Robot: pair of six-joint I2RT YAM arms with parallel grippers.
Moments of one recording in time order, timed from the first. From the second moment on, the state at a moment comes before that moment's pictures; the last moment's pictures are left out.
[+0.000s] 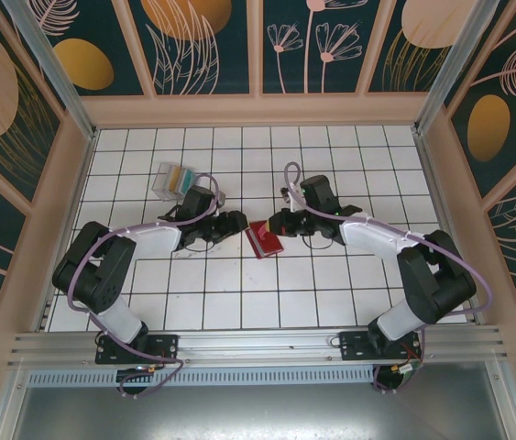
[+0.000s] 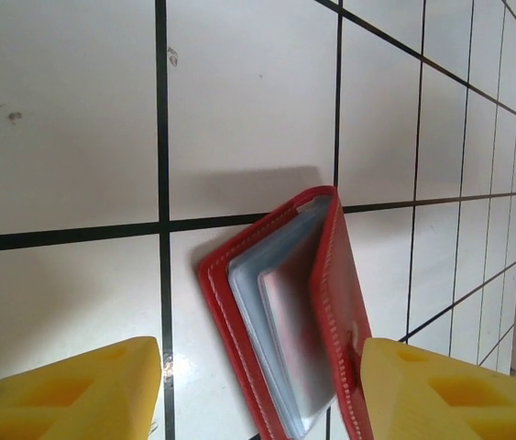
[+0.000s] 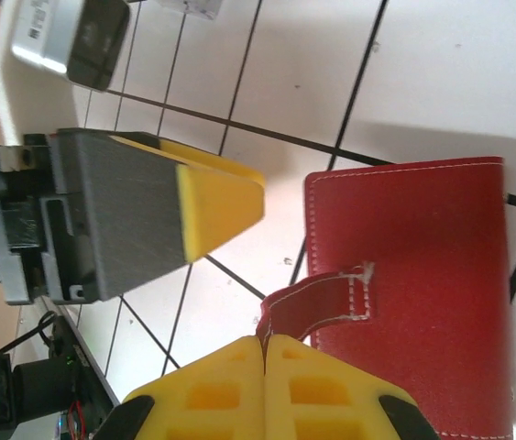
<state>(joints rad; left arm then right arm) -0.50 1.67 0.78 0.08 0.44 -0.84 0.55 1.53 0.85 -0.11 -0.58 0.55</state>
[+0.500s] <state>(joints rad) -0.57 1.77 0.86 0.08 0.43 -0.83 0.30 1.47 0.66 -0.11 -0.58 0.55</state>
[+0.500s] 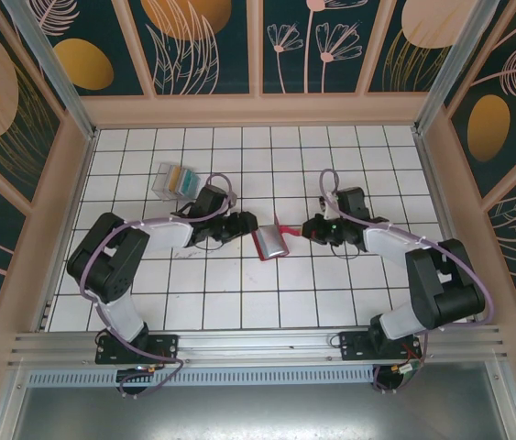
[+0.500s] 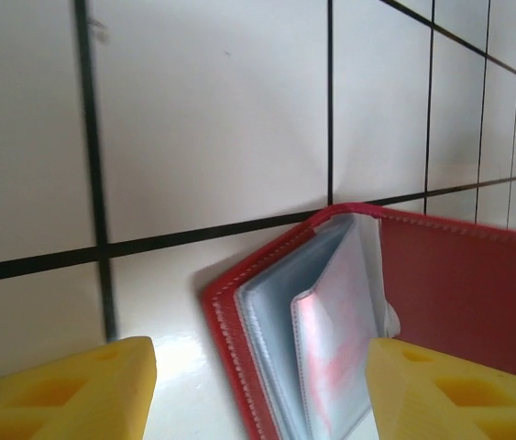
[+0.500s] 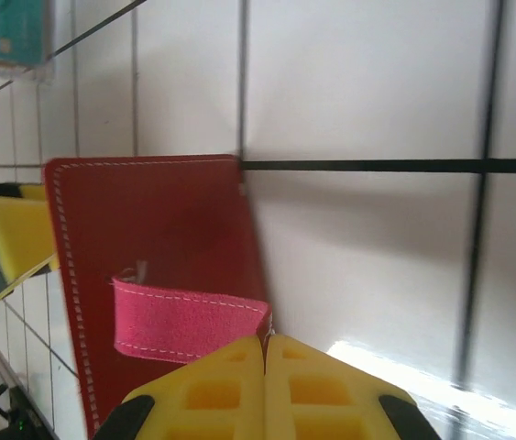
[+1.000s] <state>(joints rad) -0.60 1.80 0.86 0.10 0.38 -0.83 0.26 1.40 0.59 -0.12 -0.41 0.55</state>
